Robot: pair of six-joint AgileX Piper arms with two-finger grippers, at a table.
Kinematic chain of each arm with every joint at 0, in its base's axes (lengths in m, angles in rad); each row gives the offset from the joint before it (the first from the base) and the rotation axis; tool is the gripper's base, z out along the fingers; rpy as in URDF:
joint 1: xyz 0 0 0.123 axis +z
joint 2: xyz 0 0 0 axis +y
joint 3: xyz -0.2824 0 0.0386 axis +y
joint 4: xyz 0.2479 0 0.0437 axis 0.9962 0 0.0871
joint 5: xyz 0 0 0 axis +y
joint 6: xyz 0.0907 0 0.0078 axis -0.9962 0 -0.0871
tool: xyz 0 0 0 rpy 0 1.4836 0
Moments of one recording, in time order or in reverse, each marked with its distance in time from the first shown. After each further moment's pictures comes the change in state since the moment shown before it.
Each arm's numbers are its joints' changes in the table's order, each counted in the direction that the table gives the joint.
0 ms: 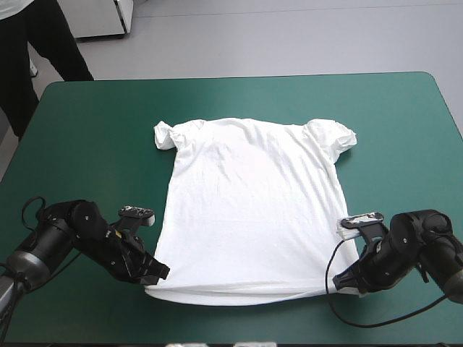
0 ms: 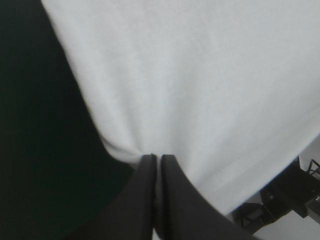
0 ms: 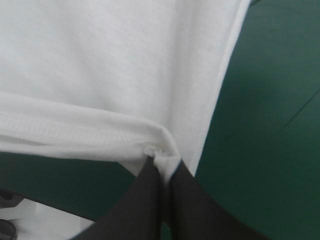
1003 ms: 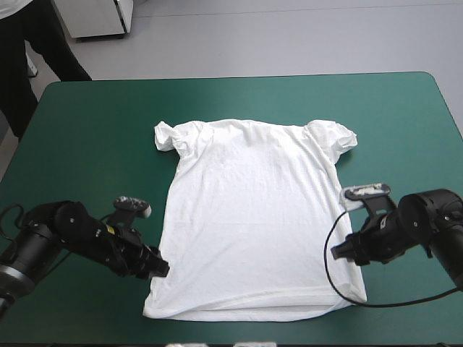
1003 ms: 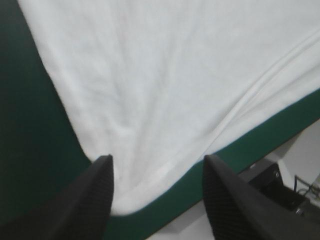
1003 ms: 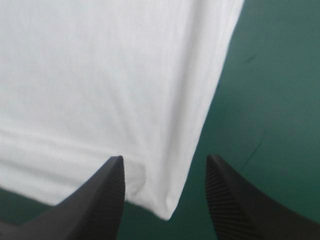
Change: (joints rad) left arm 0.000 -0.086 -0.086 -0.032 0.005 -0.009; right arm 0.006 -0.013 -0.220 -0.036 0.031 -0.076
